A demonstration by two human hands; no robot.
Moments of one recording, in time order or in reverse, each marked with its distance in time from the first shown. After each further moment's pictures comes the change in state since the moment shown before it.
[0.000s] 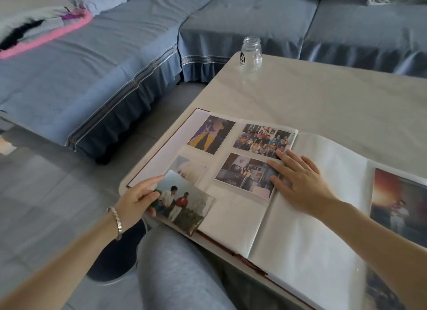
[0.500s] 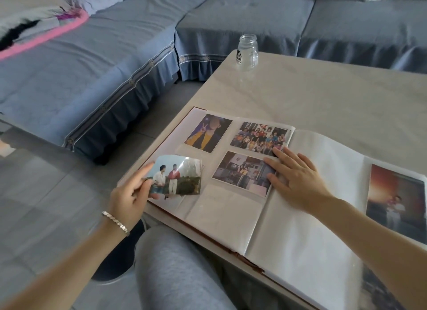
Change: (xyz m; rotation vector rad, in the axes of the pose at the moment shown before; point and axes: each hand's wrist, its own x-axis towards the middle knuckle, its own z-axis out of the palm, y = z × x) left_hand -0.008 0.017 0.007 0.263 0.365 0.531; right_hand -0.001 -0.001 0.001 0.022 0.032 0.005
